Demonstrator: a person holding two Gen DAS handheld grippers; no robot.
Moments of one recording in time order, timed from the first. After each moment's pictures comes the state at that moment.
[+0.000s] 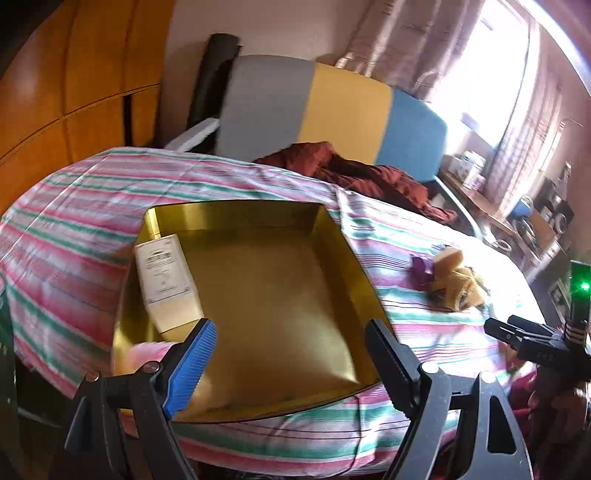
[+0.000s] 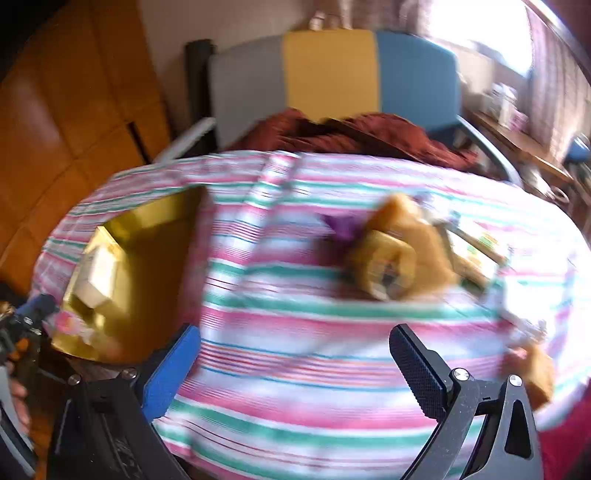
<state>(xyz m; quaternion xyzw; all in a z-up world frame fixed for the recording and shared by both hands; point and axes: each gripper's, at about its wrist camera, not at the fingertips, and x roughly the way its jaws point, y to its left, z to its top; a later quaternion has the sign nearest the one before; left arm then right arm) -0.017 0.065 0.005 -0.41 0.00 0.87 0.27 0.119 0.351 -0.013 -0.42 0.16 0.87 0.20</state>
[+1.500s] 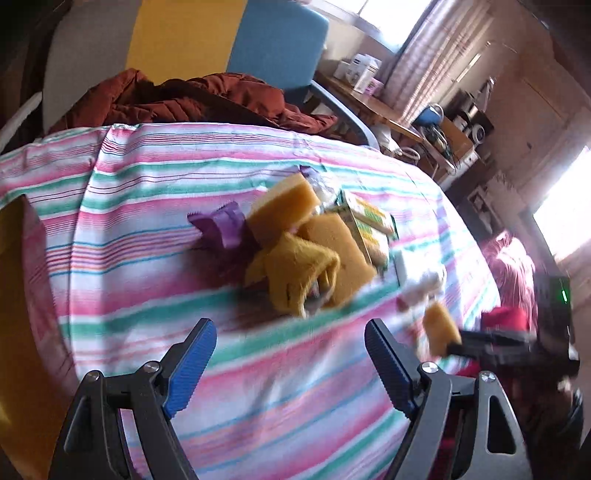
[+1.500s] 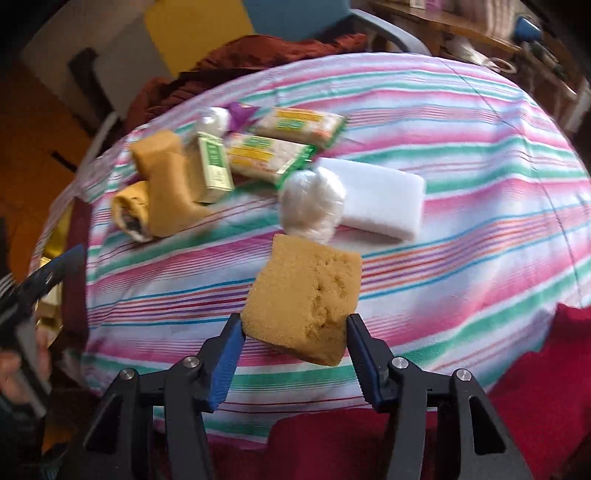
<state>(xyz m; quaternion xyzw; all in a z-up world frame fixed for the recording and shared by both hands) -0.025 0.341 -0.048 -0.50 0.06 0.72 0.47 0.244 0.518 -0.055 -0.50 0.30 0.79 0.20</state>
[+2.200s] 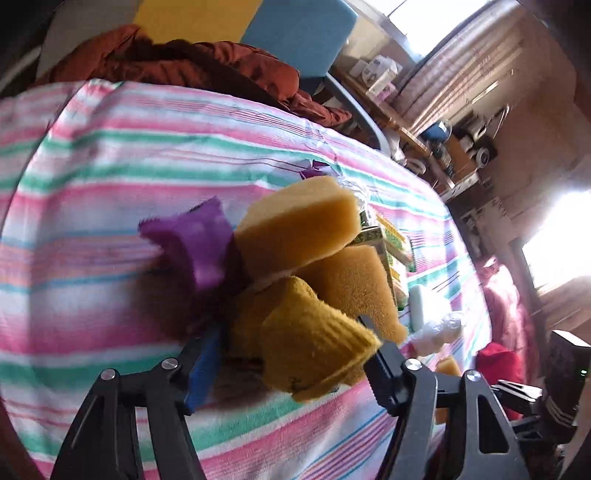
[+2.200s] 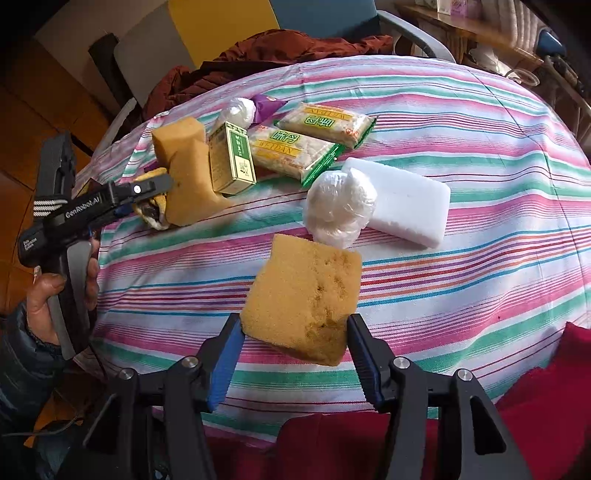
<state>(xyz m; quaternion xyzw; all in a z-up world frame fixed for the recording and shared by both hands) -0.061 0.379 -0.099 -0.55 -0.01 0.69 0.47 0.238 0.522 -0.062 -0.51 0.29 0.79 0.19</state>
